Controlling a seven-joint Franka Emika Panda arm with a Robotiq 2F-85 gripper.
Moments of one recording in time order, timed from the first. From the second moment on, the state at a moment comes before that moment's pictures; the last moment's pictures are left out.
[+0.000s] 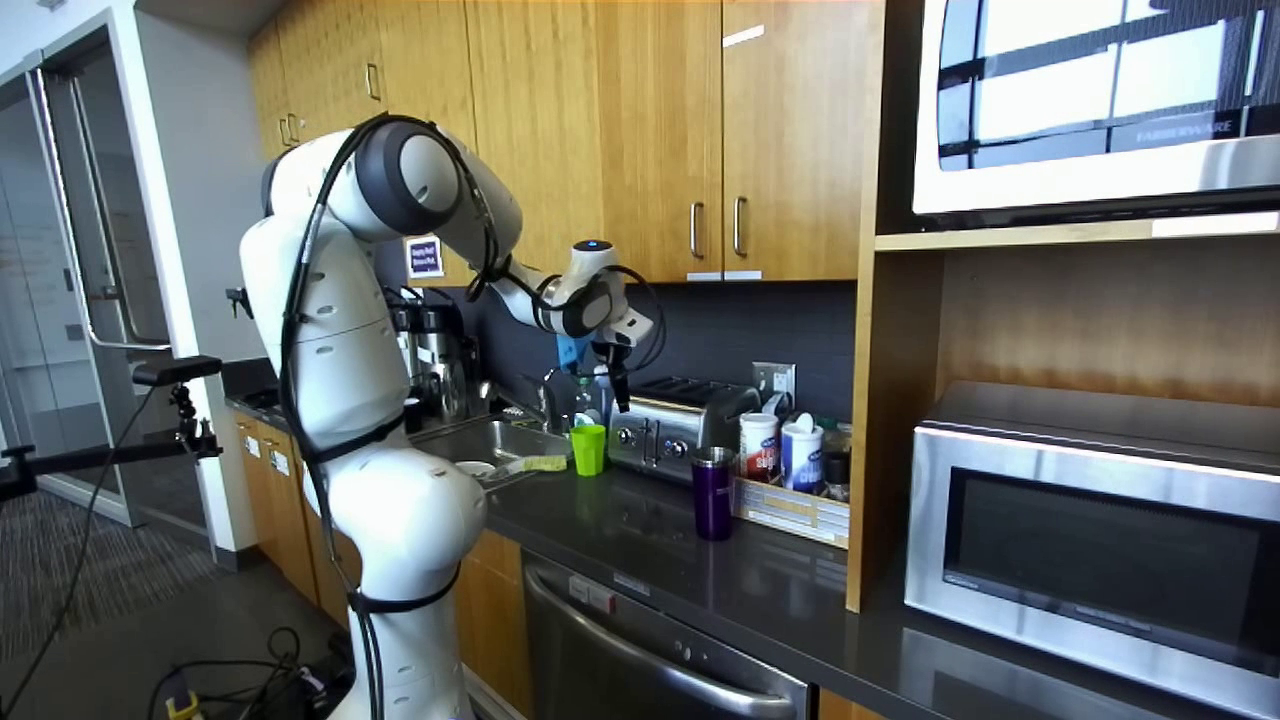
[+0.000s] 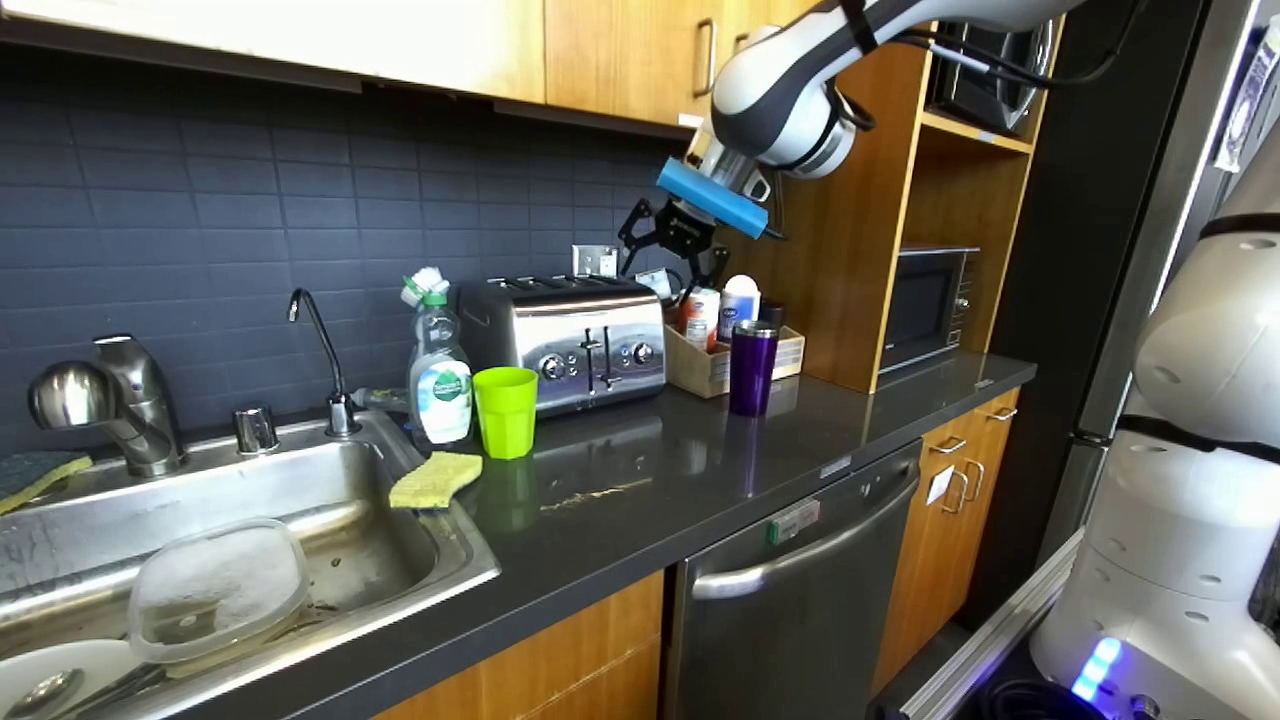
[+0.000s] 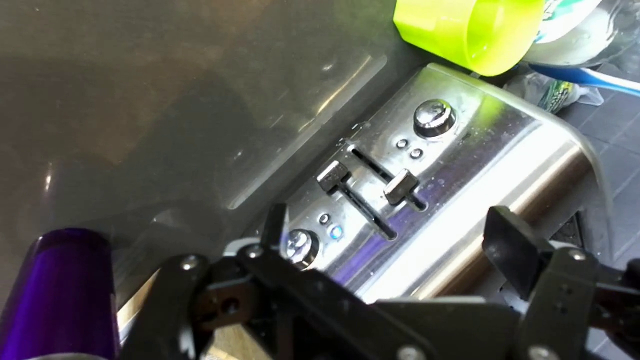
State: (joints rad) arm 0.06 -0.21 0.19 -2.37 0.28 2.62 0.77
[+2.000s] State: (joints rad) arm 0.35 -0.15 0.10 -2.45 1.34 3.19 0.26
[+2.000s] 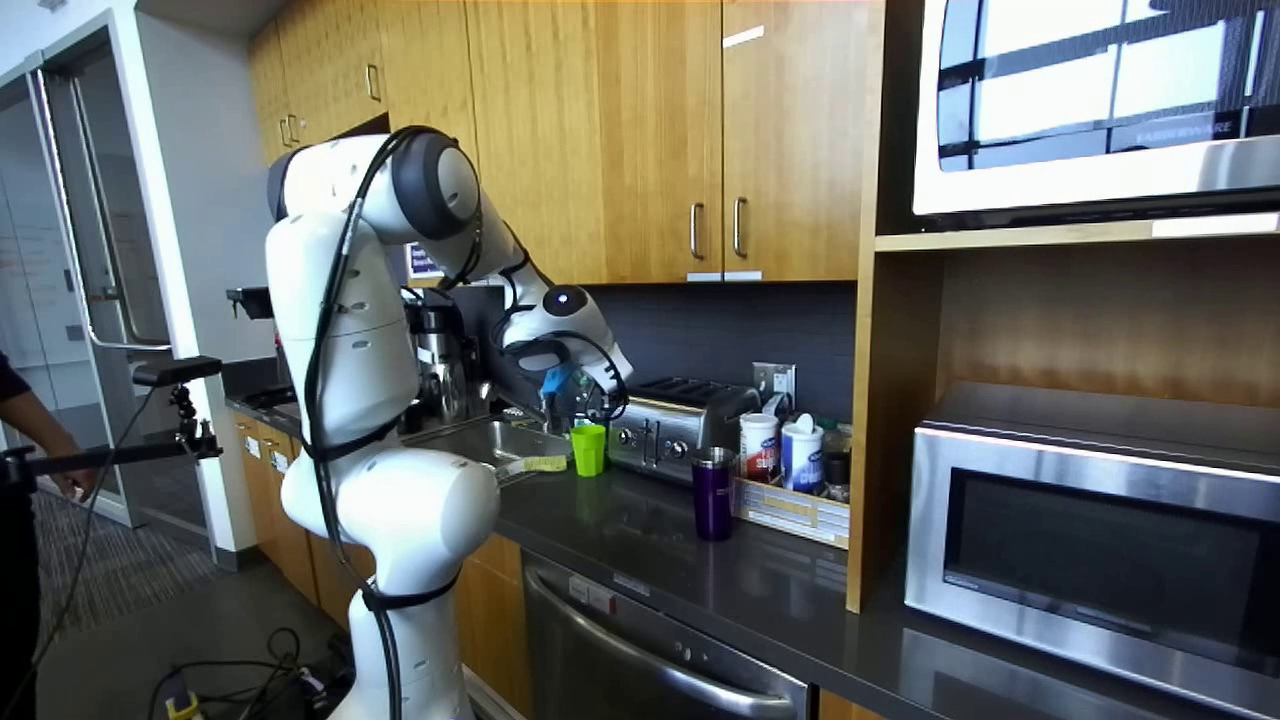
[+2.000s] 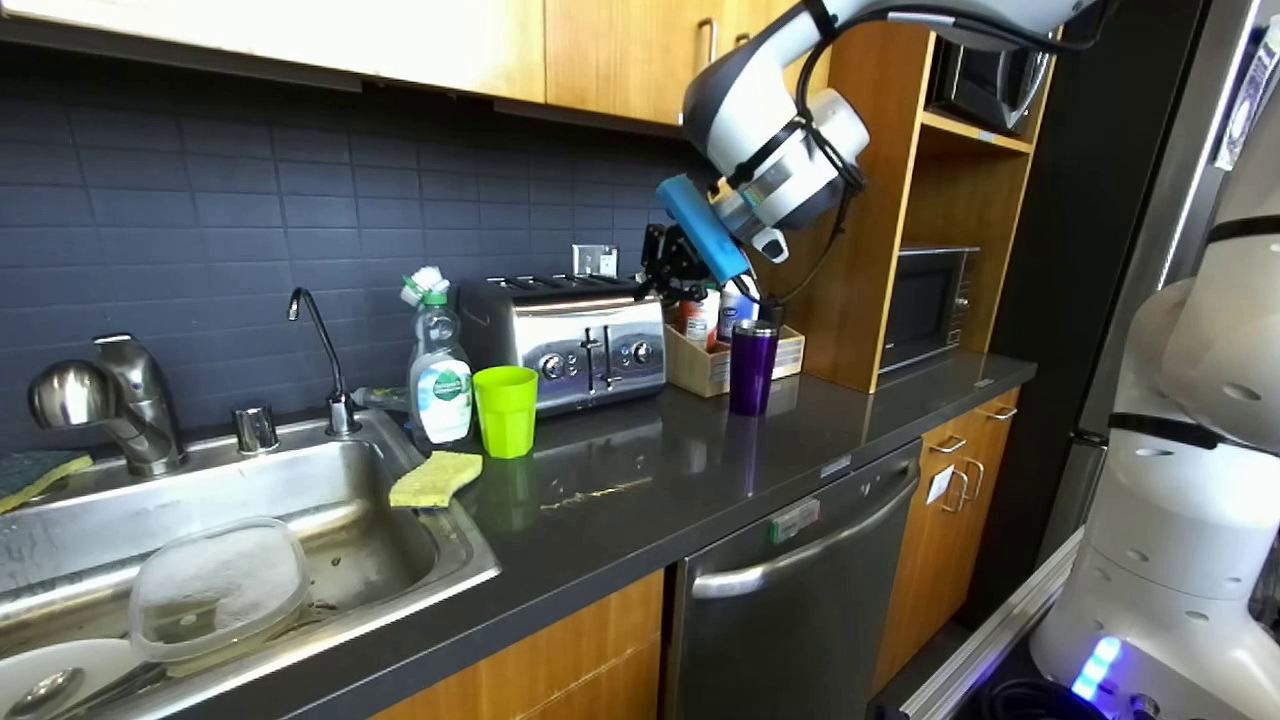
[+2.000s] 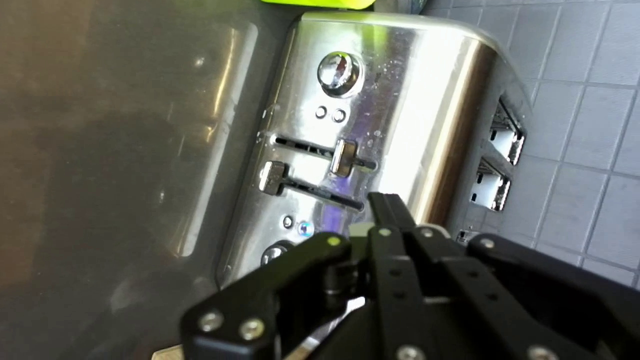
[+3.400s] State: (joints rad) arm 0.30 0.12 0.11 -2.33 1.34 3.30 0.21
